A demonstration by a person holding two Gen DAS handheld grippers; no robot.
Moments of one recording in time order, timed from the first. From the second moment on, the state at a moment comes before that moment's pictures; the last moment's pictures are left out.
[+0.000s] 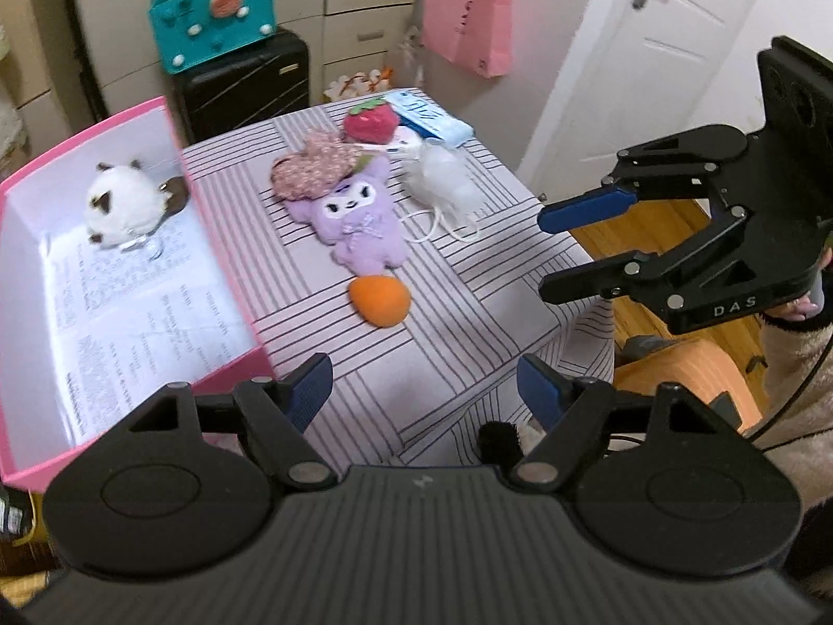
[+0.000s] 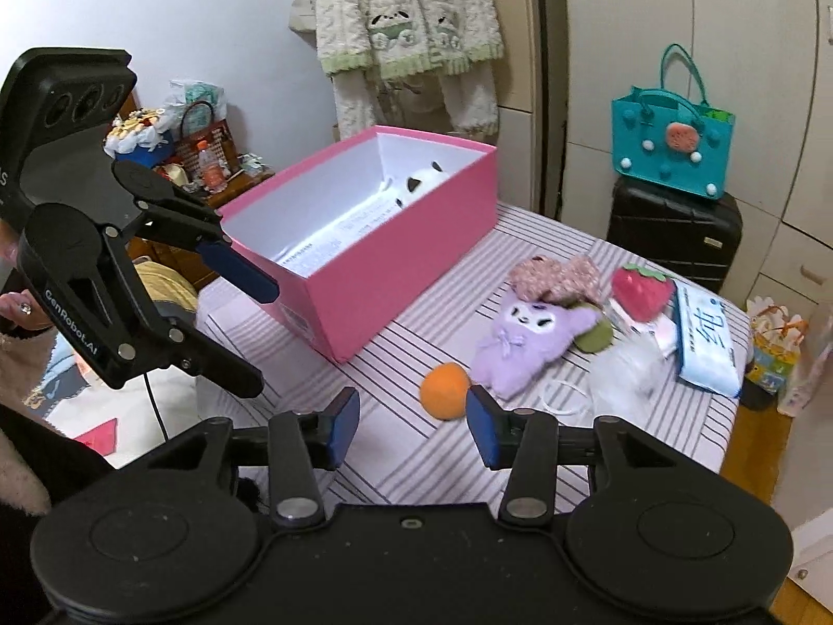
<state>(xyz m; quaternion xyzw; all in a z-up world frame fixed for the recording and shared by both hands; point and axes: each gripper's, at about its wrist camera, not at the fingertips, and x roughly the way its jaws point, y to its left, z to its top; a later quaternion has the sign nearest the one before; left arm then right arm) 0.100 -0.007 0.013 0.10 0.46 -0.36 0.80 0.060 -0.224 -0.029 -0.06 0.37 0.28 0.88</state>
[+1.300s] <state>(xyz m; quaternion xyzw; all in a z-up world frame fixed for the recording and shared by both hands) 0.138 -0.078 -0.100 0.13 0.38 -0.29 0.87 0.139 -0.276 -0.143 -0.10 0.28 0.16 0.94</state>
